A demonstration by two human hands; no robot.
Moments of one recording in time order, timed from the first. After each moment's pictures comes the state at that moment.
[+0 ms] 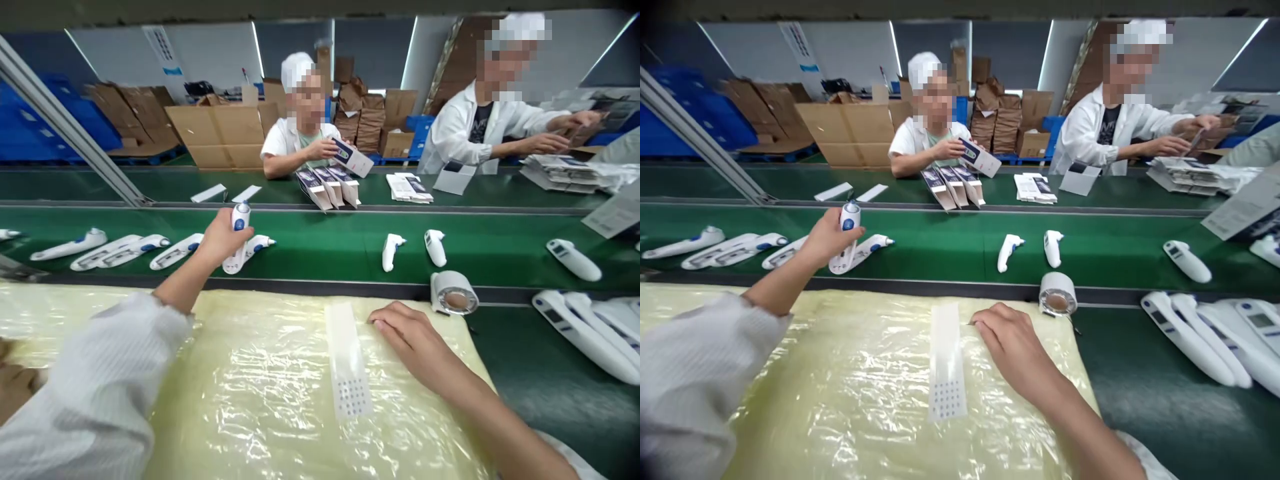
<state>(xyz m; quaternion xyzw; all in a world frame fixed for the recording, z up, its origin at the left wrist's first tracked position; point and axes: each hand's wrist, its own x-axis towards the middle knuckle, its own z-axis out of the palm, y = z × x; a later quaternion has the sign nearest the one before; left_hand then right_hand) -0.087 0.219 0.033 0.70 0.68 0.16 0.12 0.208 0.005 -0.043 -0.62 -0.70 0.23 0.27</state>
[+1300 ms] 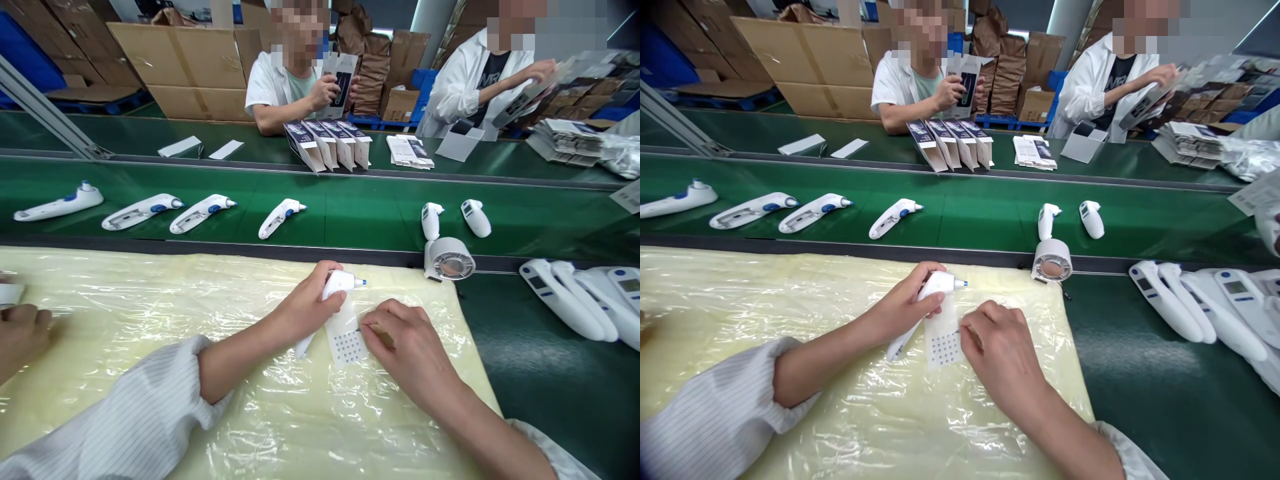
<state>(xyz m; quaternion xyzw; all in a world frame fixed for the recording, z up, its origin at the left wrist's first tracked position) 0.007 0.074 -0.056 0.69 0.43 0.17 0.55 0.186 -0.037 -0.057 -0.64 -0.72 0.13 0.23</state>
